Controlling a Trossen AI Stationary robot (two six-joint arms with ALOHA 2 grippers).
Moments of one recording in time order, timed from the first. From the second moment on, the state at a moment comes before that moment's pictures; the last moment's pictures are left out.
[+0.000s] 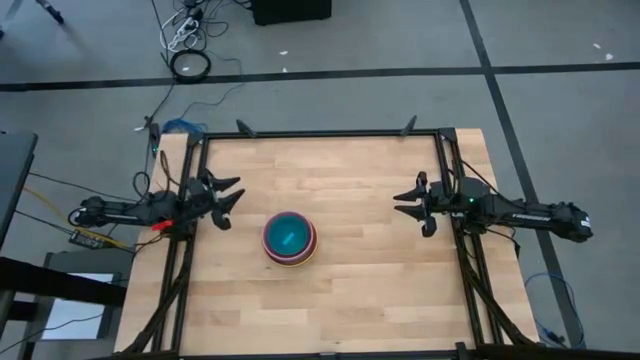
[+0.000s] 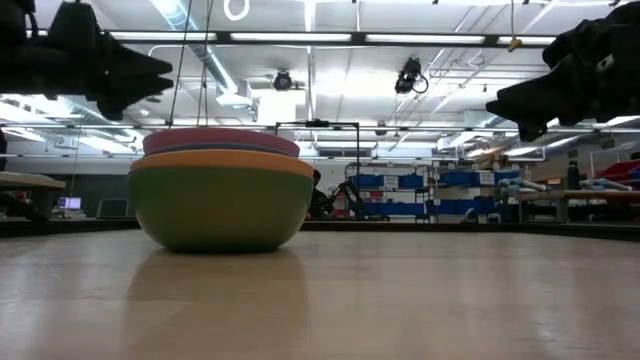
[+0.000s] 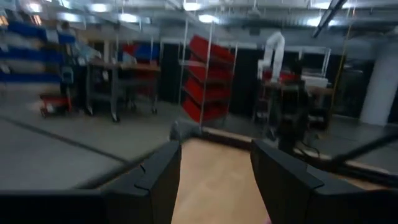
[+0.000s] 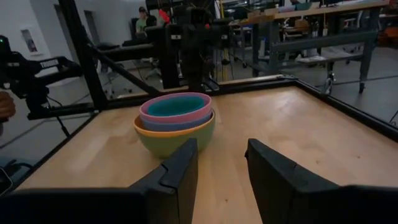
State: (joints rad) left arm -0.11 0.01 0.01 0.22 -0.54 -0.03; right arm -0.22 0.18 0.01 0.16 -0.18 0.11
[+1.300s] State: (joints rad) left arm -0.11 0.03 0.01 0.06 -0.41 -0.12; right arm -0.22 0.18 0.01 0.15 -0.18 0.11
